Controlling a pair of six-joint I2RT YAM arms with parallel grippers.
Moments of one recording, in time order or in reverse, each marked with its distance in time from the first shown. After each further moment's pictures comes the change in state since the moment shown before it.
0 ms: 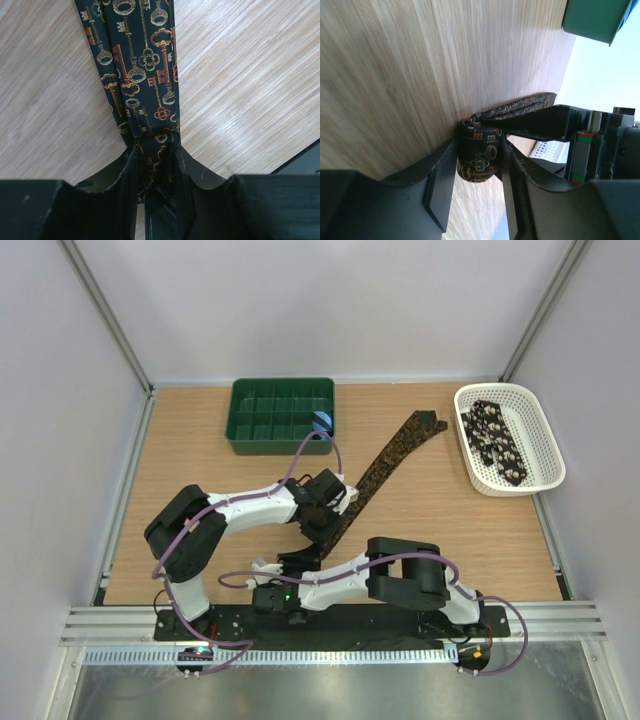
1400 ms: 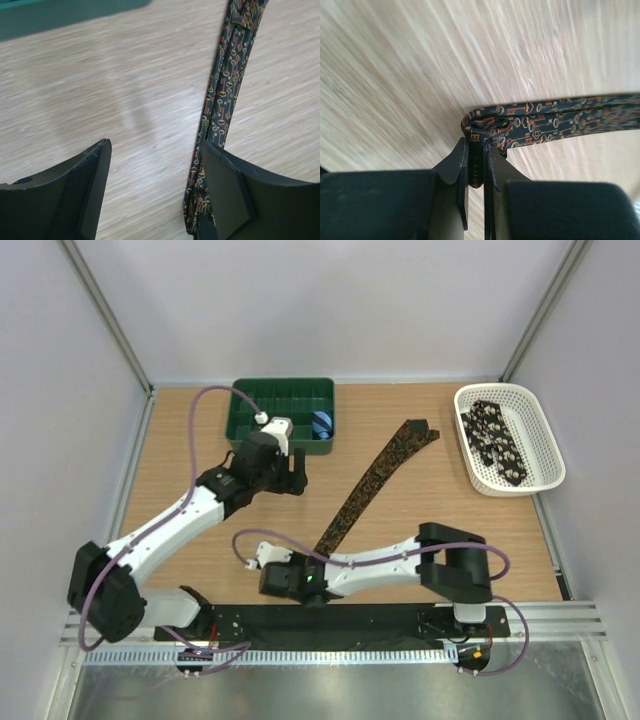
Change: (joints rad) left arm 0.255 -0.429 -0.059 0.130 -0.212 -0.128; right arm -0.034 -0.206 -0.063 0.025 -0.331 0.214
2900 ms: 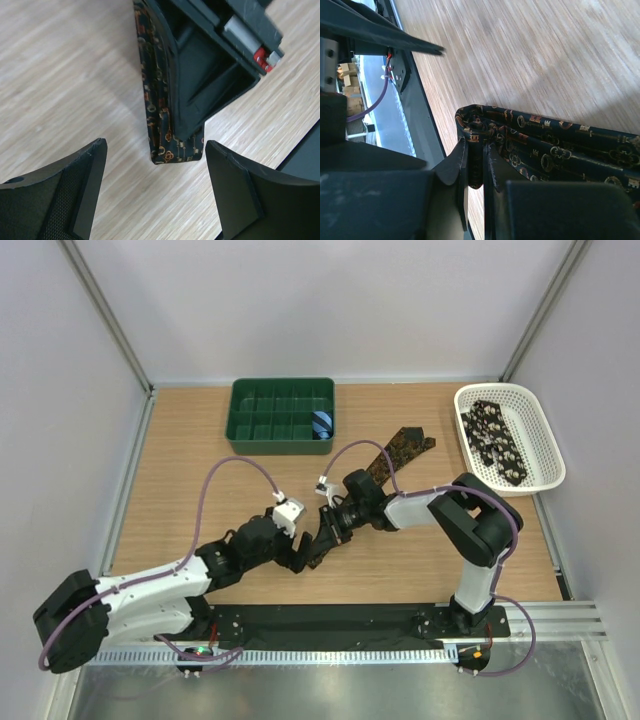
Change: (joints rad) left arm -0.296 -0.377 -0.689 0.463 -0.037 0.083; right arm -0.771 -0.095 -0.436 0.767 -1.545 0.305
